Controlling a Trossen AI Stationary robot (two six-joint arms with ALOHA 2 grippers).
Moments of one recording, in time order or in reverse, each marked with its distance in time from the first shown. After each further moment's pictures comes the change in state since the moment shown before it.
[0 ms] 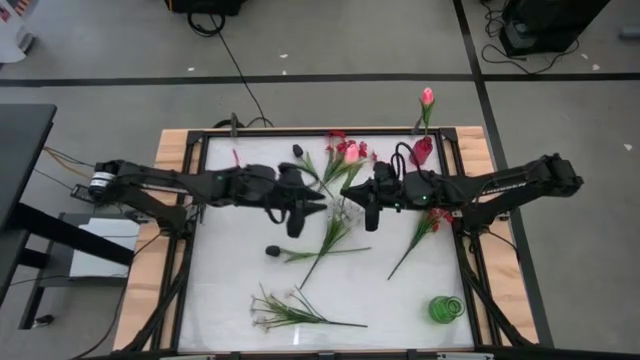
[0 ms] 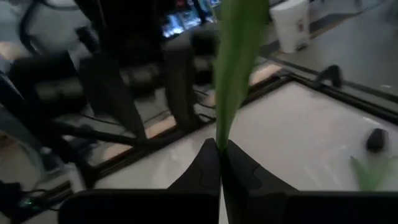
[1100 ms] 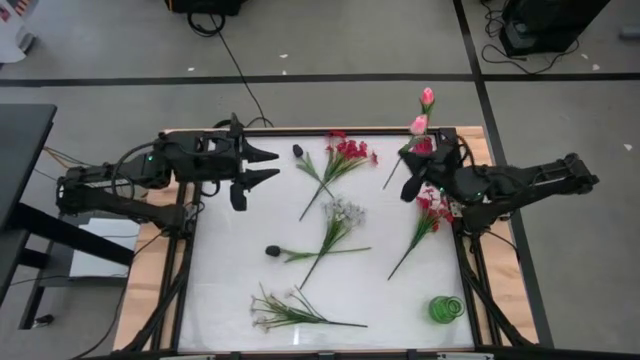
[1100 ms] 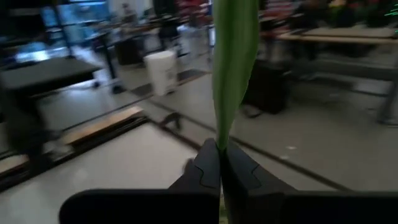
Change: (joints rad) left arm 0.119 -0.395 -0.024 -0.118 0.036 0.337; right arm 0.112 -0.374 0.000 -0.442 0.671 -0.157
